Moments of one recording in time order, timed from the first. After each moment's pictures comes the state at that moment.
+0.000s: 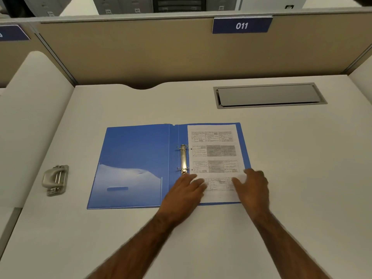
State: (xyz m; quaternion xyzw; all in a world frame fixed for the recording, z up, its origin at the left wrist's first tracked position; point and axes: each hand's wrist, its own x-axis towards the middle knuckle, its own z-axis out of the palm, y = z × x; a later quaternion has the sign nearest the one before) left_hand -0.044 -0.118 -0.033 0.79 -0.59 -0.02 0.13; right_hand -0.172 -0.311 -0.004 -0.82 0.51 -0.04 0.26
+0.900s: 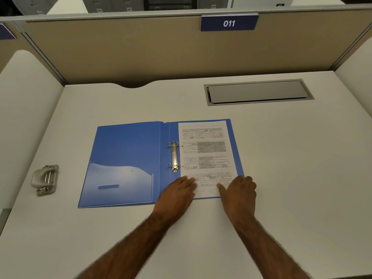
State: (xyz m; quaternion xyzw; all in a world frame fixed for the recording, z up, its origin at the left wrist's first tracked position) left_hand -0.060 -0.121 -0.048 0.84 -0.51 -0.16 0.10; right_hand -0.188 -0.279 -0.012 -0.85 0.51 0.05 0.10
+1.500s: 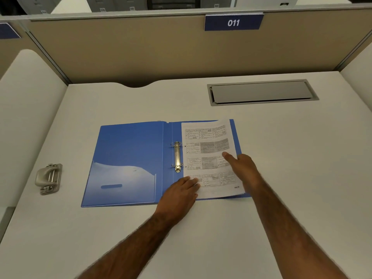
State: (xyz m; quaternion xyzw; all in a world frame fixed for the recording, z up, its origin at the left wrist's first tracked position) left_hand -0.059 -0.120 -0.046 0.84 -0.52 -0.13 0.11; right_hand -0.137 -0.350 0.020 -0.64 0.51 -0.02 0.57
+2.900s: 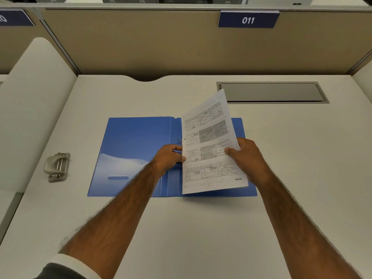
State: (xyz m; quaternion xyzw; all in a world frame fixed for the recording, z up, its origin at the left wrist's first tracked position) left_hand 0.044 -0.146 0.011 0.78 -0.09 -0.42 0.46; right_hand -0.122 -0.330 0.074 -0.73 0.35 -0.06 0.58
